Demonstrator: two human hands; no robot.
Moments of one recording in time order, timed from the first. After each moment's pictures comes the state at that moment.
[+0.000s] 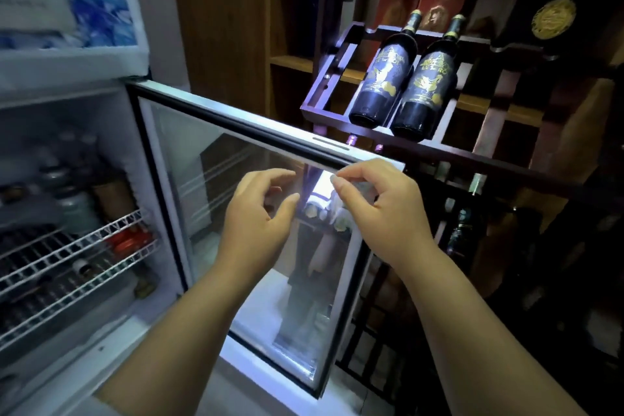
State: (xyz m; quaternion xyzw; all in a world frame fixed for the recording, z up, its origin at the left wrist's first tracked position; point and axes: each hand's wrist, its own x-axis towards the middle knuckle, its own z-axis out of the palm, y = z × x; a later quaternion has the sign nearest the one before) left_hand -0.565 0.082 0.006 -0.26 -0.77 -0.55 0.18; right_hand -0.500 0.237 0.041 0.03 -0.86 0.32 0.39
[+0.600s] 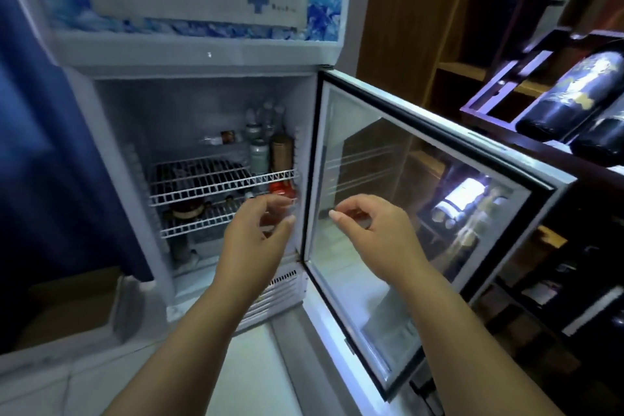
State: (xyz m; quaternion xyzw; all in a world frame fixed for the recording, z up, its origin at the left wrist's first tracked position) left_hand -0.447 -0.061 -0.031 0.02 -0.81 -0.53 0.23; right_hand -0.489 0.117 -0.012 0.19 -0.88 0.41 0.12
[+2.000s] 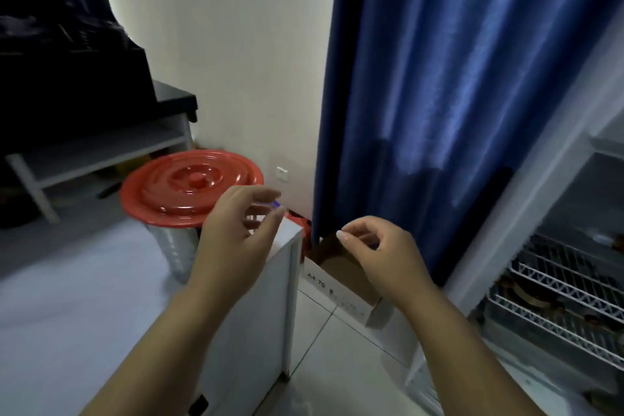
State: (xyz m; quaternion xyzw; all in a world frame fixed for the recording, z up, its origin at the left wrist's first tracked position) left_hand -0.087 -0.430 -0.003 0.38 -0.71 -0.27 0.53; right_hand -0.279 -0.370 -0.015 0.56 -0.69 0.43 -0.19
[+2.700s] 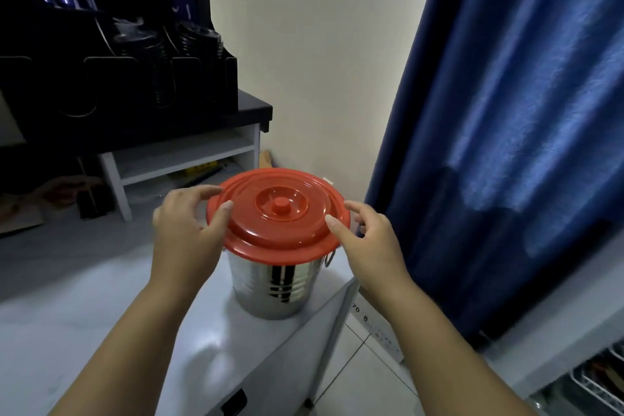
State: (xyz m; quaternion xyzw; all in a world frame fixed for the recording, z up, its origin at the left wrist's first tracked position) left_hand 0.049 -0.539 -0.026 0.59 -0.62 -0.12 0.51; right_hand -0.179 -0.507 -0.020 0.55 -0.67 0.45 -0.22
